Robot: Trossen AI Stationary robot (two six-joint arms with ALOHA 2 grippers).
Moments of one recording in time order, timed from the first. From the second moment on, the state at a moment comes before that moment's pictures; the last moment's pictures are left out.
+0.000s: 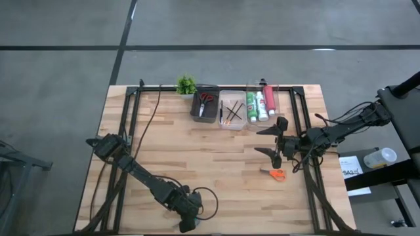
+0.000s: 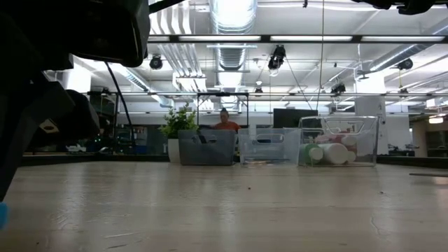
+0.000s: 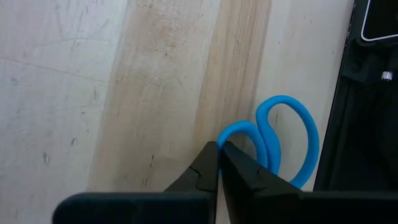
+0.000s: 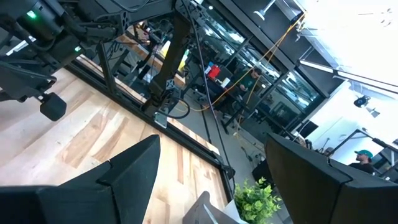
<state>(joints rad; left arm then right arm) -0.64 2.00 1.22 -0.34 0.05 -0.92 0.39 0.72 0.42 0.35 0.45 -0.66</state>
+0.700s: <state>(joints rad) -0.61 1.93 1.22 -0.36 0.05 -0.89 0.39 0.72 0.42 0.35 0.45 -0.66</state>
